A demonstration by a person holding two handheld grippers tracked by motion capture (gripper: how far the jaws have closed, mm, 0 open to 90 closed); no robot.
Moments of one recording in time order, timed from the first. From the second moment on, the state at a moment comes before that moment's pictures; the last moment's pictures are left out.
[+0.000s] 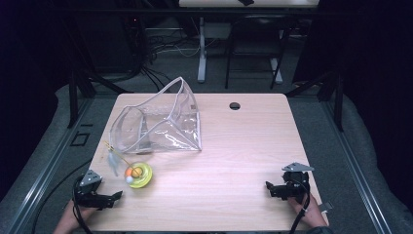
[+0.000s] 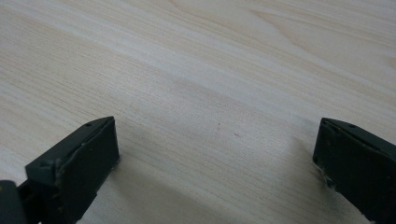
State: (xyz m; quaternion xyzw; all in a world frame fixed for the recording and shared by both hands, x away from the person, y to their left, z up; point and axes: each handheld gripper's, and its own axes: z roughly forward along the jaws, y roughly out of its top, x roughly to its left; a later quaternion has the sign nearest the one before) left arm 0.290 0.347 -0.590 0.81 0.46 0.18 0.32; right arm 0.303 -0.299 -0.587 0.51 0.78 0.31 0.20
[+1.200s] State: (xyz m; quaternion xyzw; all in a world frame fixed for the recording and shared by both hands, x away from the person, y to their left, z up) left arm 0.284 0.341 -0.561 0.85 0.44 0.14 0.26; right arm 0.303 -0.298 -0.587 0.51 0.78 0.31 0.20
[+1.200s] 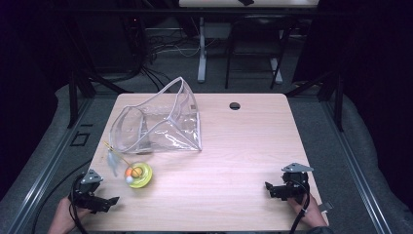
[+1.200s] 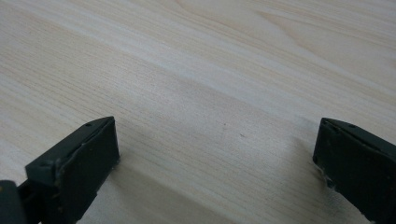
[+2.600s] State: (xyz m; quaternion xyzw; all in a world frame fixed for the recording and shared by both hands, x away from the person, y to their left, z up) left arm 0.265 0.308 -0.480 0.86 0.39 0.05 0.32; right arm 0.301 -0.297 -0.587 0.50 0.78 0.31 0.20
